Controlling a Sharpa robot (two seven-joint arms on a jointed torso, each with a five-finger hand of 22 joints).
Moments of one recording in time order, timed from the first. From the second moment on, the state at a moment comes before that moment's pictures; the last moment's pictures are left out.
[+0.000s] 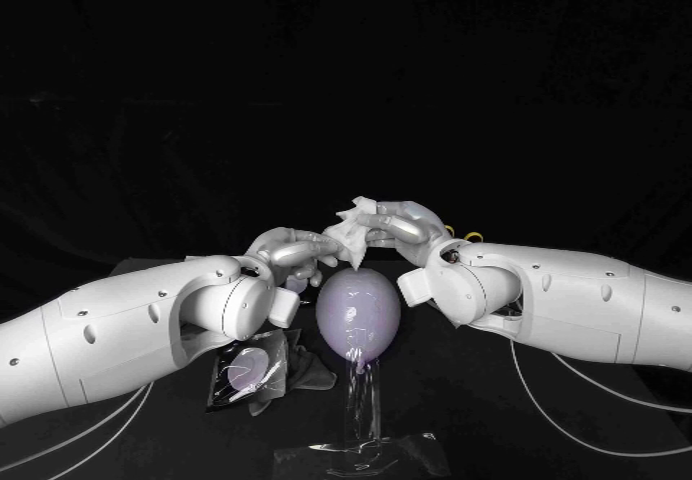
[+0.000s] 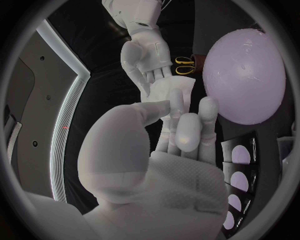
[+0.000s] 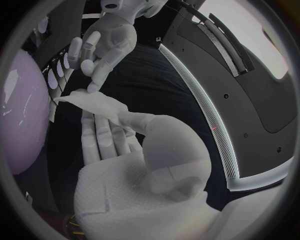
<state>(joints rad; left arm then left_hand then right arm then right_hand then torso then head) 1.28 -0.69 -0.09 1.53 -0.13 -0.48 0.01 1.25 -0.19 0.94 -0.01 0.06 1.00 0.10 0.42 0.44 1.30 0.02 0.45 0.35 1.40 -0.04 1.25 1.05 0.15 1.05 0.06 1.14 0.80 1.31 -0.71 -0.16 1.50 0.02 -0.38 0.38 1.20 0.13 0.79 -0.11 0.04 0.77 0.19 0.43 0.52 1.08 0.18 0.06 0.06 1.05 0.13 0.18 0.17 0.17 0.78 0.25 0.07 0.60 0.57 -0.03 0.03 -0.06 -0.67</state>
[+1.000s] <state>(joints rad) 1.28 -0.68 -0.09 1.54 -0.14 -0.46 0.02 1.13 -0.23 0.49 0.19 0.05 1.00 0.09 0.45 0.44 1.29 0.02 0.51 0.39 1.40 -0.04 1.27 1.03 0.15 1.06 0.07 1.07 0.75 1.31 -0.70 -0.16 1.51 0.02 -0.38 0.38 1.20 0.13 0.79 -0.11 0.04 0.77 0.19 0.43 0.52 1.08 0.17 0.06 0.06 1.05 0.13 0.18 0.17 0.17 0.78 0.25 0.07 0.60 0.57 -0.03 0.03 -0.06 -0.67</state>
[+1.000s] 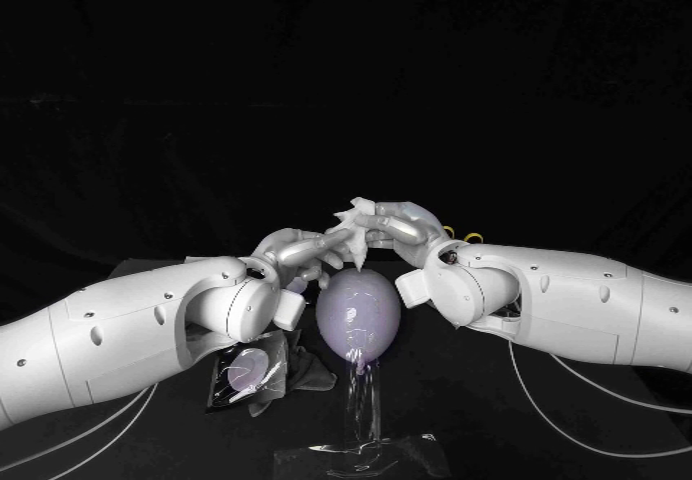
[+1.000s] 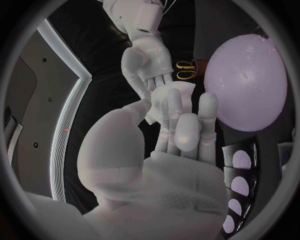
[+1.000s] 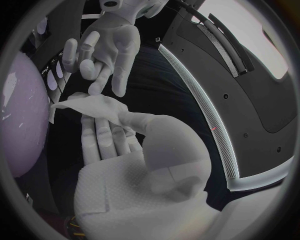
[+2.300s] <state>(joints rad) 1.28 -0.67 -0.09 1.53 -0.16 -0.49 -0.01 1.34 -0.16 0.51 0.22 0.04 1.01 0.07 0.46 0.43 1.31 0.00 0.50 0.38 1.42 -0.06 1.30 1.05 0.15 1.09 0.06 1.09 0.78 1.31 -0.71 -0.16 1.53 0.03 -0.40 0.38 1.20 0.13 0.79 -0.11 0.04 0.77 0.19 0.43 0.52 1.08 0.17 0.06 0.06 1.05 0.13 0.17 0.16 0.17 0.78 0.25 0.07 0.59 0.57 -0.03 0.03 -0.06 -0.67</state>
